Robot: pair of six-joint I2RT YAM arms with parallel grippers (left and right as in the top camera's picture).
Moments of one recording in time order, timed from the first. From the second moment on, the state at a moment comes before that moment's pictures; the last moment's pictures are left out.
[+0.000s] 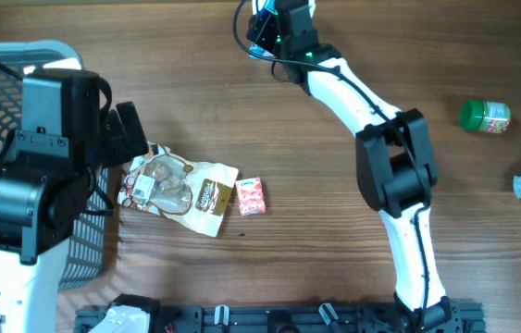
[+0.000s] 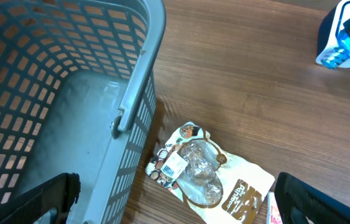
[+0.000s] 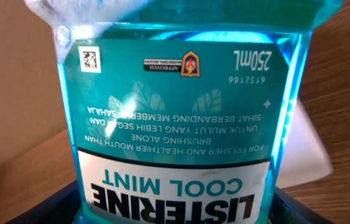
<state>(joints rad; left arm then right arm) -0.20 1.23 1.72 -1.41 -0.36 -0.36 0.42 2.41 1.96 -0.13 0.00 0.81</state>
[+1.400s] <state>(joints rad) -0.20 1.23 1.72 -1.41 -0.36 -0.36 0.42 2.50 2.11 -0.33 0.03 1.05</state>
